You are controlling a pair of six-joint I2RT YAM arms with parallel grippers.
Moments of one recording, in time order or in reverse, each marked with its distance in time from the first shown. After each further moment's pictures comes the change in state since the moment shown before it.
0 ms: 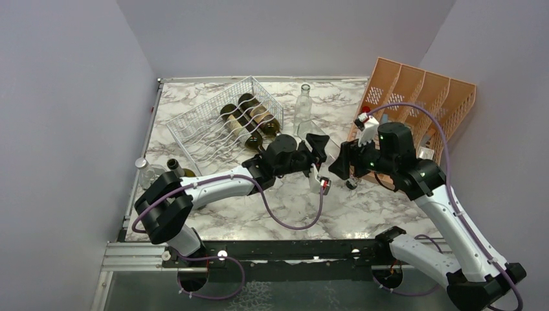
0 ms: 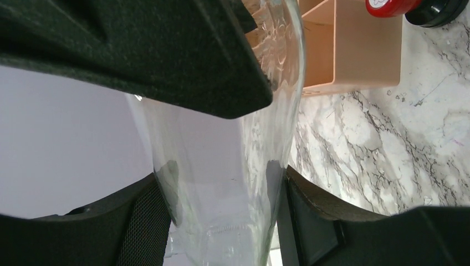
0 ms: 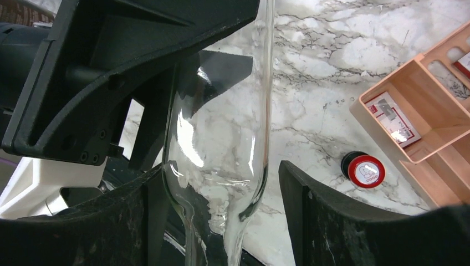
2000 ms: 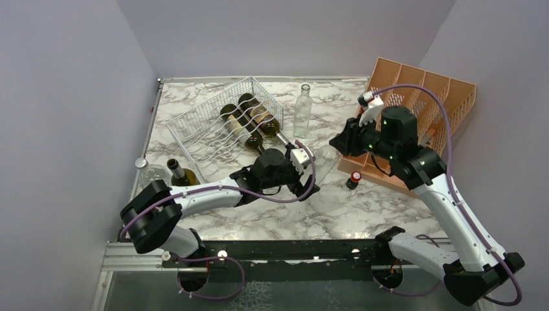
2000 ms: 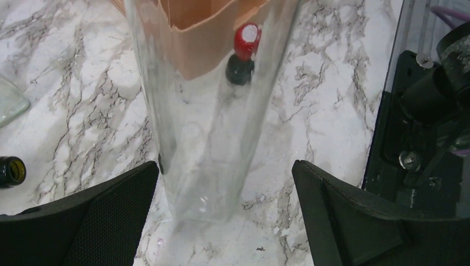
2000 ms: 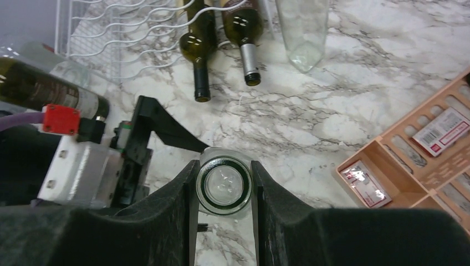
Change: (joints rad) left arm 0.005 -0.132 -0.221 -0.018 -0.026 -1.493; right arm 0.001 0.098 0.117 0.157 0.082 0.027
